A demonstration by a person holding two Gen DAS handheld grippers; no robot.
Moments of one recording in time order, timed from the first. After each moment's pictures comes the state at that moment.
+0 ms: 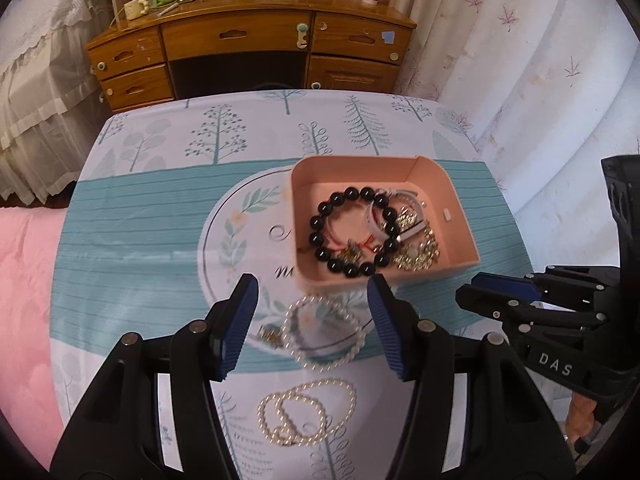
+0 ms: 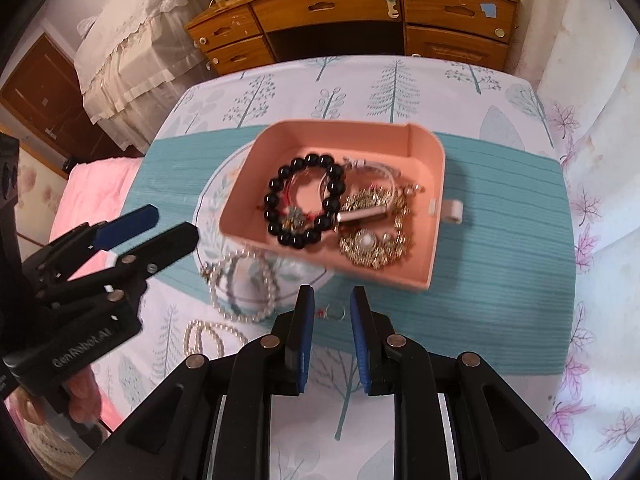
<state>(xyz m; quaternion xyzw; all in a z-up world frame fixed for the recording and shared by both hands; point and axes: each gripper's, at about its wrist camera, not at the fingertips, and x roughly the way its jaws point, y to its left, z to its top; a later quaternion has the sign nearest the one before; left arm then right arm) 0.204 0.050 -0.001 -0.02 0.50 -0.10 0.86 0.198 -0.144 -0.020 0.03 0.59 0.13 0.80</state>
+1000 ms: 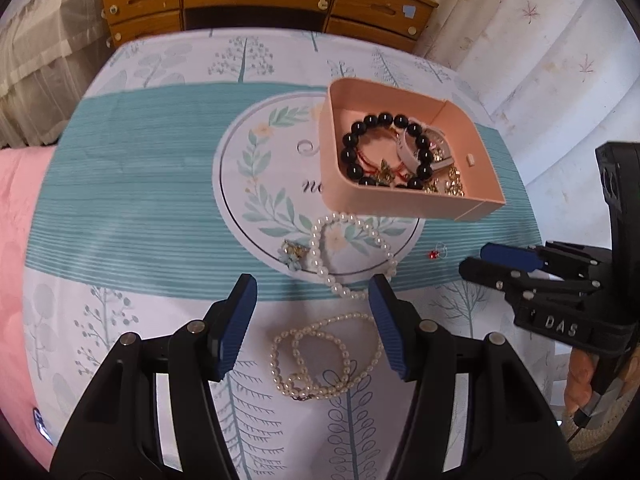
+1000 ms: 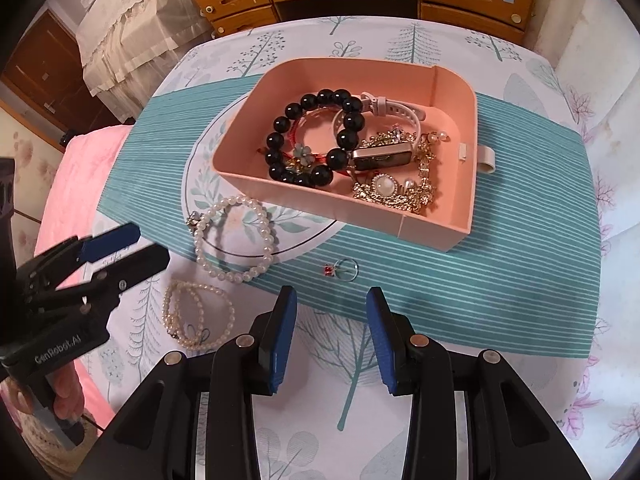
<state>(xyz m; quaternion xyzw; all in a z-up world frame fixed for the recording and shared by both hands) 0.172 0.081 -0.052 -0.07 0.56 -0.09 0.82 0.184 -0.129 -0.066 0.00 0.61 0.14 0.78</state>
